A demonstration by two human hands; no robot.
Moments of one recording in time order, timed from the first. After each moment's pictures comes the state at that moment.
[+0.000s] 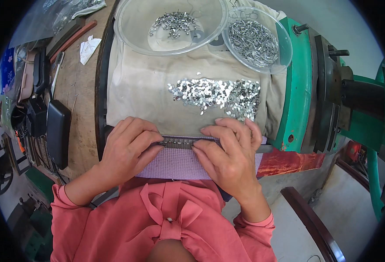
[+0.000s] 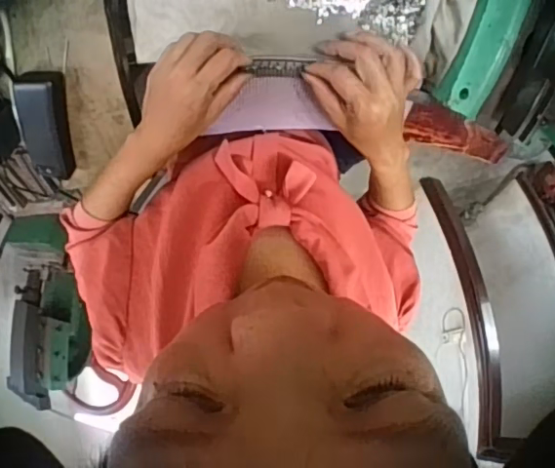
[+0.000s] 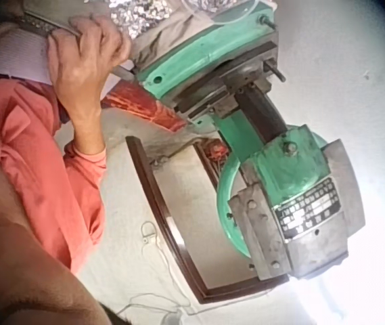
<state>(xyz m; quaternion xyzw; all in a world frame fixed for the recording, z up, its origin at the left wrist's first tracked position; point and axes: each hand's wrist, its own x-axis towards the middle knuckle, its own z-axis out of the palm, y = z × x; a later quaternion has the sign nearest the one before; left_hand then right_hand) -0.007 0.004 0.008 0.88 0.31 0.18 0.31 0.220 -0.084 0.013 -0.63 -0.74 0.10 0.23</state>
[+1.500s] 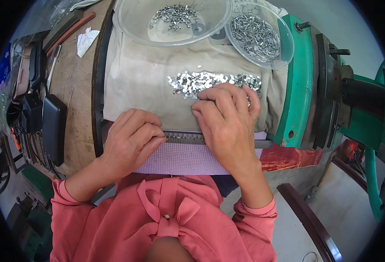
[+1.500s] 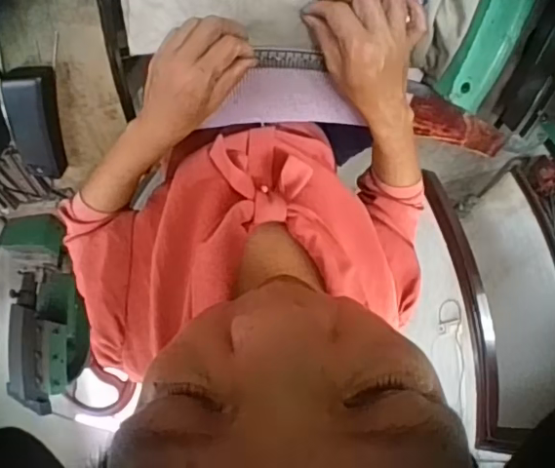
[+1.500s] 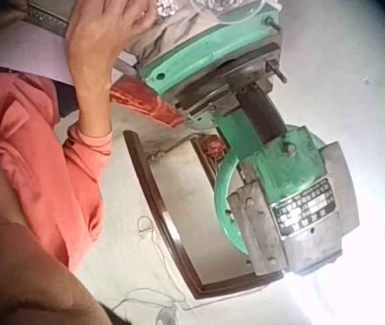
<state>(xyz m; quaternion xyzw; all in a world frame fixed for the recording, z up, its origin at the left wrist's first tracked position) -0.003 0.003 -0.003 0.88 0.30 0.21 0.31 0.221 -0.043 0.004 -0.63 -0.75 0.06 0.22</state>
